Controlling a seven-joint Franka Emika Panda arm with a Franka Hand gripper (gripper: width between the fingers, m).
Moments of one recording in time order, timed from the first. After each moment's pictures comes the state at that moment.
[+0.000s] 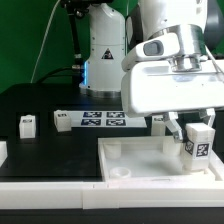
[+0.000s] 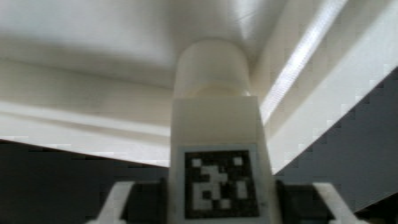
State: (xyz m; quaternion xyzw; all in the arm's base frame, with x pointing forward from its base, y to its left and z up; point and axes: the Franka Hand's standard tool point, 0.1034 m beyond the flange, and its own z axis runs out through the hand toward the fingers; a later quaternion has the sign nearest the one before) arm 0.603 0.113 0.071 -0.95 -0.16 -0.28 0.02
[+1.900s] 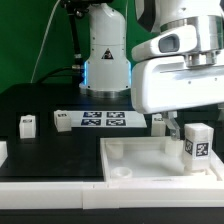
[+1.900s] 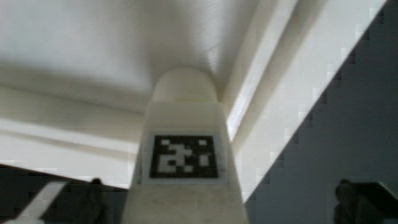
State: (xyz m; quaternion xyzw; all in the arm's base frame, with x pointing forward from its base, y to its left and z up) arm 0.599 0.123 0.076 -0.98 -0.17 -0.09 0.03
